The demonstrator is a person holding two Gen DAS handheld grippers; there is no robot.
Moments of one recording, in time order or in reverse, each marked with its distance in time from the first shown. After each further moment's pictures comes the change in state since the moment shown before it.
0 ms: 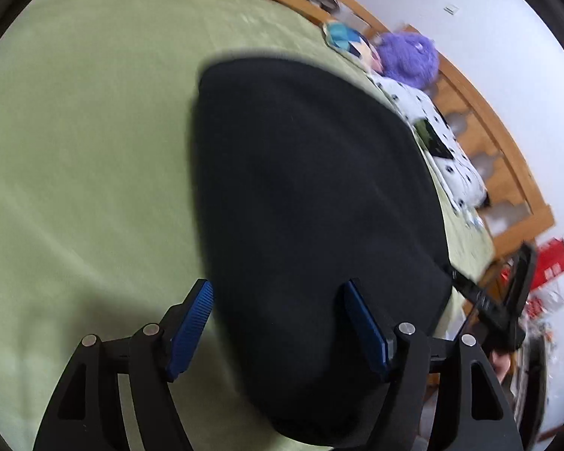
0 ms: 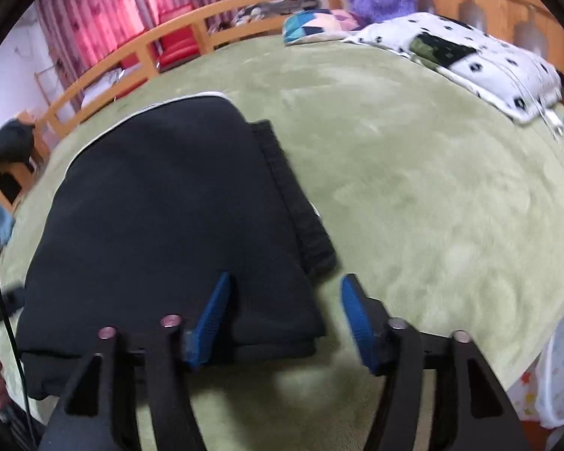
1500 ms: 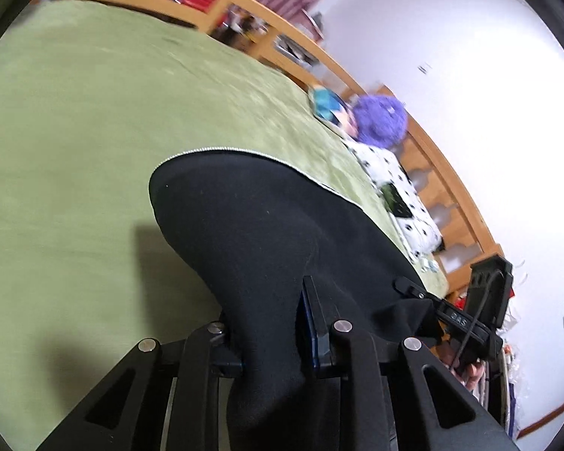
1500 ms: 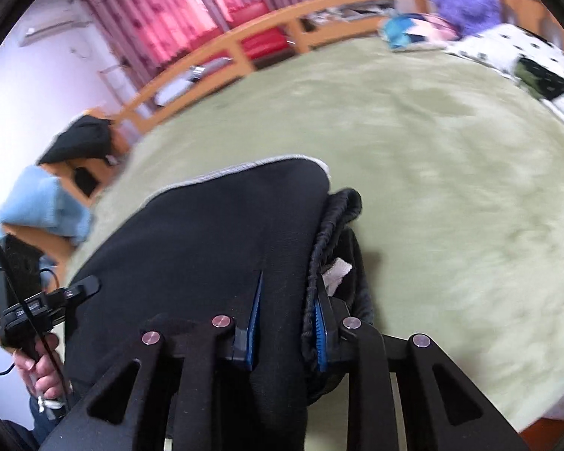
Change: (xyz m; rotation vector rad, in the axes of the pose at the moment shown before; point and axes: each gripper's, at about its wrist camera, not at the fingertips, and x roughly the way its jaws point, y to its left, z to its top) left arm -0.165 0.117 0.068 -0.020 -0.163 -0.140; right arm -0.034 0.210 0.024 -0.093 0.030 0.338
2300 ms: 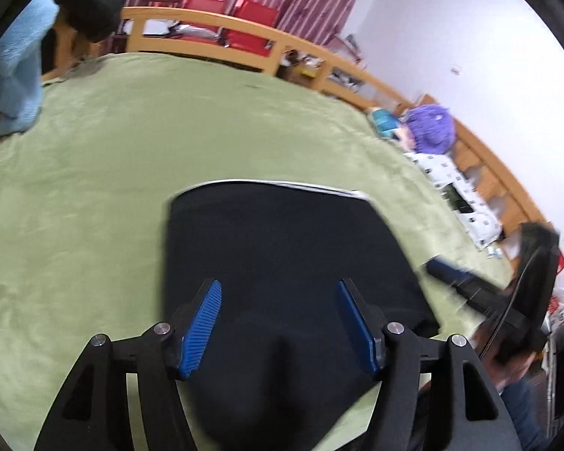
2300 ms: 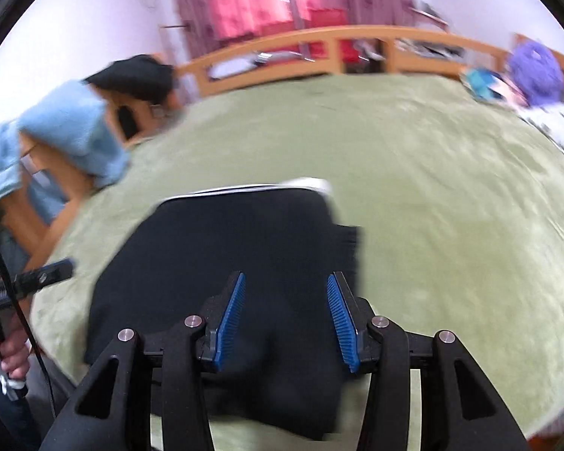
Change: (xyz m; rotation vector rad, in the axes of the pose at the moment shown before) left arm -0.120 0.068 -0.031 0.124 -0.119 0.256; right arm 0.056 0.203 -0.083 -0.318 -0.016 -0.029
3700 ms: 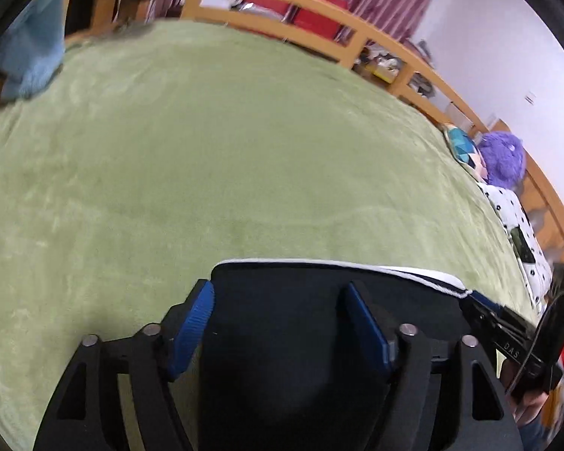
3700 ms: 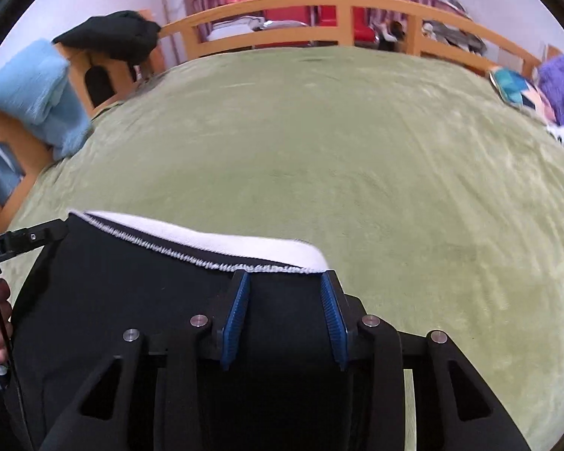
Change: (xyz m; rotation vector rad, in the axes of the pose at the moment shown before) left arm 0.134 0.107 0.052 -0.200 0.054 0.176; right arm 0.146 -0.067 0.049 -0.009 0.122 -0.093
